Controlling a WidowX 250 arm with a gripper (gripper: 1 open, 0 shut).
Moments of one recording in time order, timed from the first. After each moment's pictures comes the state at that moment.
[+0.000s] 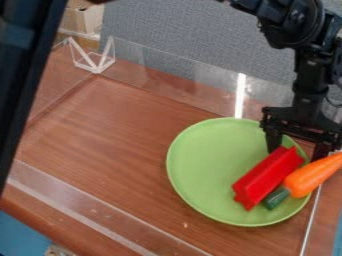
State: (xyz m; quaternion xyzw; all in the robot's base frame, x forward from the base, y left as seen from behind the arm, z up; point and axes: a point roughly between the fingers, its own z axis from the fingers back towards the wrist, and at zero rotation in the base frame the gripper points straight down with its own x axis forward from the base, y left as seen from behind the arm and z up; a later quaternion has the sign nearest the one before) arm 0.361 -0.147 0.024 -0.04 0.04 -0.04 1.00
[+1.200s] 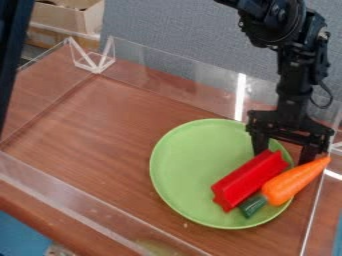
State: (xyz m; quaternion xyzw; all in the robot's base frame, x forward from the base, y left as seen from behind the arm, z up) arm 0.343 -0.143 0.024 -0.06 0.05 -0.02 1.00
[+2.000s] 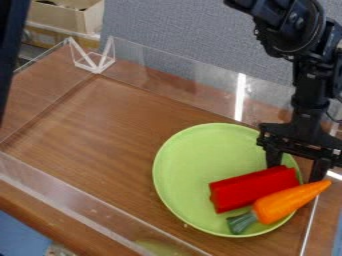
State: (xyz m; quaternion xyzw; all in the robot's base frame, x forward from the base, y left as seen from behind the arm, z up) arm 0.329 -0.163 0.024 -0.06 0.06 -0.01 1.00
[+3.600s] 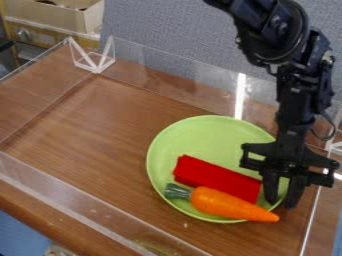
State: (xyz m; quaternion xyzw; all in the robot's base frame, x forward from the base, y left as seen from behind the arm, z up) arm 0.290 -0.152 0.026 -0.07 0.10 0.04 0.99
